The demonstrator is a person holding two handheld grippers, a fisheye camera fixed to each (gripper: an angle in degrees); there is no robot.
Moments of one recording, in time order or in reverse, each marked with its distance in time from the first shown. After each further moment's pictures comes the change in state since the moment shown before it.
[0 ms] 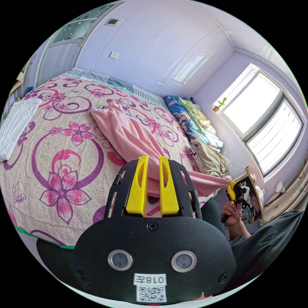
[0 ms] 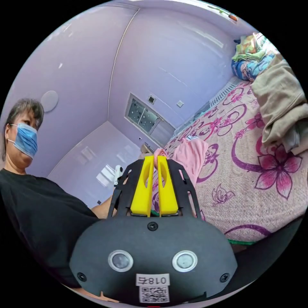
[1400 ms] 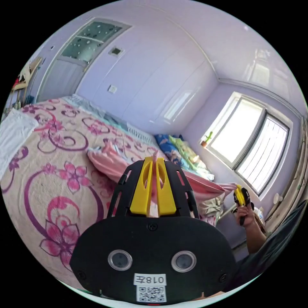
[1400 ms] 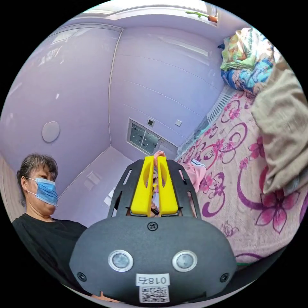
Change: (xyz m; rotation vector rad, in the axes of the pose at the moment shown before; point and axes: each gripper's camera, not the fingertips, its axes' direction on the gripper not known) left arm -0.110 0.092 -0.181 0.415 0.097 0.045; right arm -0.084 0.125 -0.018 0.167 -0.050 0.124
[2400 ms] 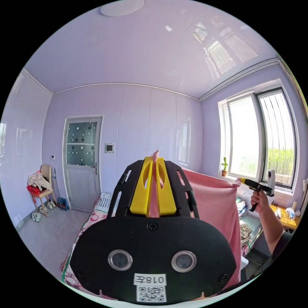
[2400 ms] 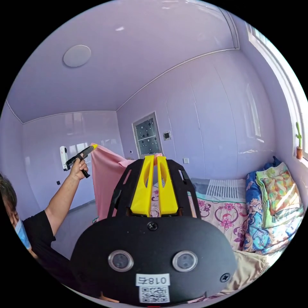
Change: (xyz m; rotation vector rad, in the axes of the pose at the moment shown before) left arm 0.248 -0.221 -0.356 0.336 -0.329 0.478; right arm -0.333 0.061 0.113 -0.084 0.224 -0.739
